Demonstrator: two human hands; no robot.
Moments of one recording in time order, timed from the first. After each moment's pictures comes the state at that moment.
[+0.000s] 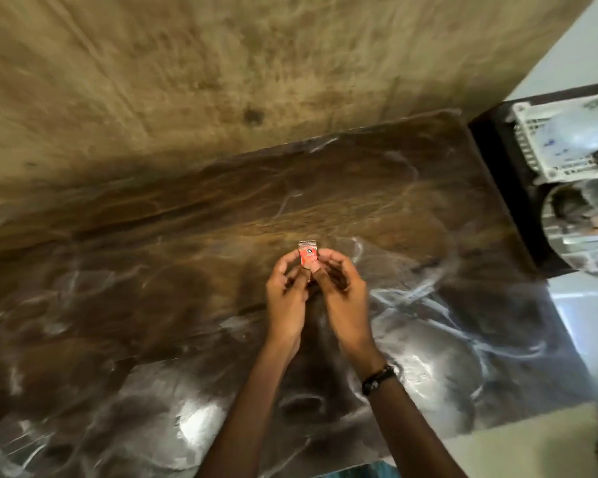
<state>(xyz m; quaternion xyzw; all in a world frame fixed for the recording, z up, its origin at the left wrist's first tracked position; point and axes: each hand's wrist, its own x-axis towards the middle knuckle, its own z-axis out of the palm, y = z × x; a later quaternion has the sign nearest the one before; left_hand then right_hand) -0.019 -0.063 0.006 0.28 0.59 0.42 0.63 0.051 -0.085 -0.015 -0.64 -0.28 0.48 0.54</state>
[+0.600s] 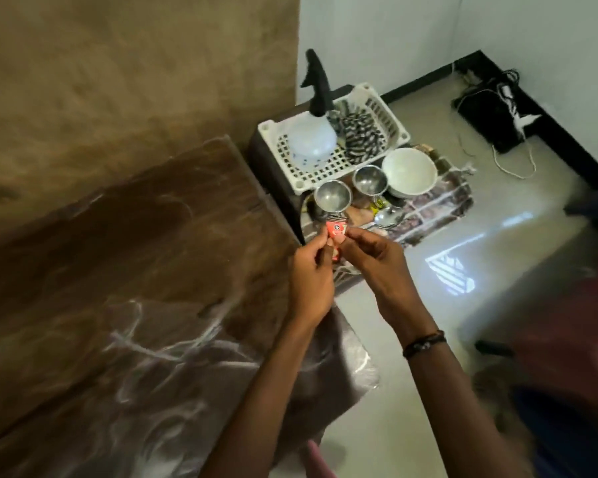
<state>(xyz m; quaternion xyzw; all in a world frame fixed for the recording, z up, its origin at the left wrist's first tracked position) 0.372 -0.110 0.018 0.54 0.46 0.31 0.63 0.456 -0.160 0.046 -0.67 -0.21 0.43 0.57</state>
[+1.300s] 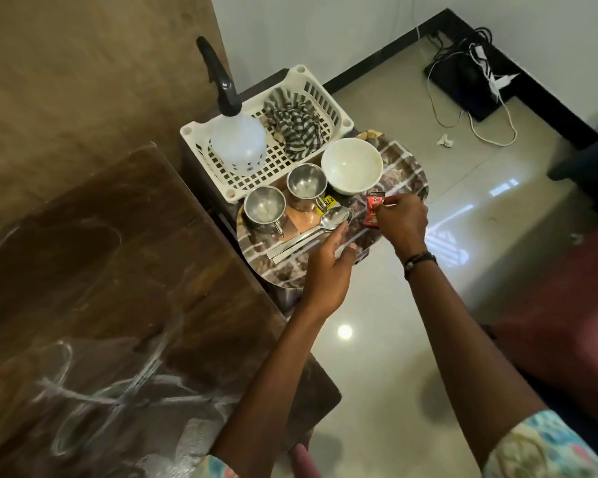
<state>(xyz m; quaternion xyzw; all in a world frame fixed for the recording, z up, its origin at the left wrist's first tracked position) 0.487 -0.136 -0.011 0.58 0.41 0.12 0.69 0.631 -0.147 -0.022 -0.92 -0.11 0.21 0.31</state>
